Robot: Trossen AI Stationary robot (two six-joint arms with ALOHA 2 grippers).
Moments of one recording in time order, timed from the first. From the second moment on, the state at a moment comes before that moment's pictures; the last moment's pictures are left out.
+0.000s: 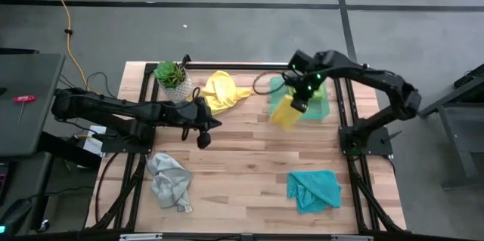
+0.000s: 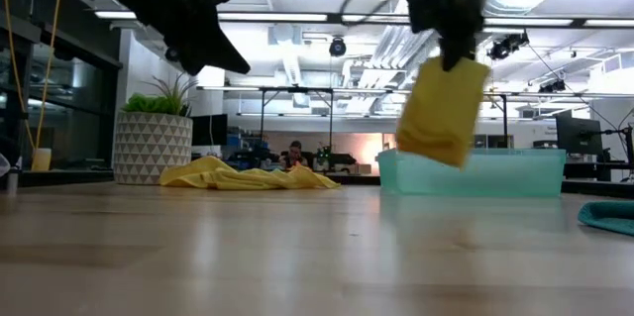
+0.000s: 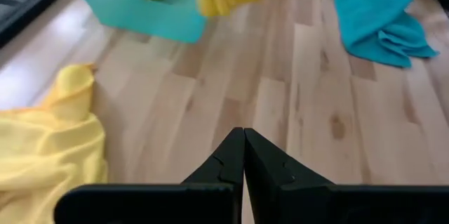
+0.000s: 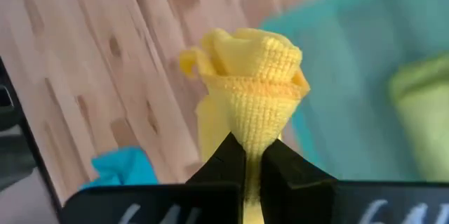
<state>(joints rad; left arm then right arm) 0.12 1.15 0.63 -0.09 -0.13 -0.19 -0.52 1.46 1.36 -1.22 -0.35 -0.06</state>
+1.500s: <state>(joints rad) 0.12 1.15 0.63 -0.08 -0.10 -0.18 -0.76 1.35 0.97 -1.03 -0.09 0.52</state>
